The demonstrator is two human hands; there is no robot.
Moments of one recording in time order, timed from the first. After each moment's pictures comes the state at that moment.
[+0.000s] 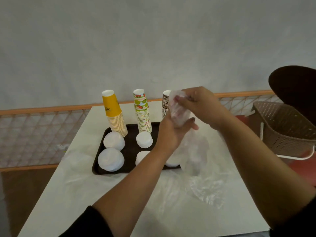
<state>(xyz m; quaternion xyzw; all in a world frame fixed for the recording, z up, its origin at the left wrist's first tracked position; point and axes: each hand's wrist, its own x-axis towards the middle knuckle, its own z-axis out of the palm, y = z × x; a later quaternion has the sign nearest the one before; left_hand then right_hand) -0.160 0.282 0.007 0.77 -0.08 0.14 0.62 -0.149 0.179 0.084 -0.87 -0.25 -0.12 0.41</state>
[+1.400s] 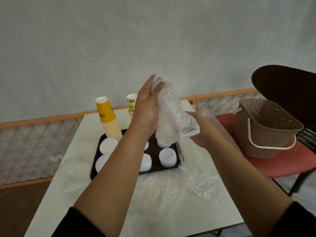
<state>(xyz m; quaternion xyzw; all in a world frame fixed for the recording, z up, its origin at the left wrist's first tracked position) -0.164 0.315 0.082 0.58 -0.22 0.12 0.77 -0.191 0.178 0.052 -0.69 -0.07 0.03 0.72</state>
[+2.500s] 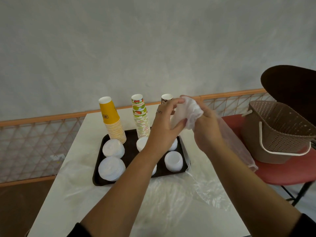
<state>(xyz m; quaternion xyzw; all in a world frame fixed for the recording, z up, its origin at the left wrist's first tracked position) -0.148 0.323 0.024 0.80 -0.22 0.17 0.53 -0.152 0.206 0.036 -0.55 -0.10 -0.07 0.82</state>
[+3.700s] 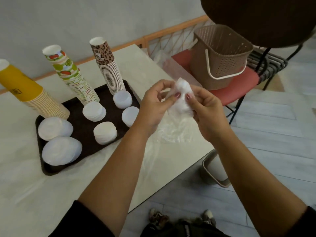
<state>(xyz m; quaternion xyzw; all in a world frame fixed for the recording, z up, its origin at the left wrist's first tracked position) -0.175 0.250 -0.052 0.69 -0.22 -0.13 0.67 -0.249 0.131 -0.060 -0.59 0.08 -0.17 0.79</state>
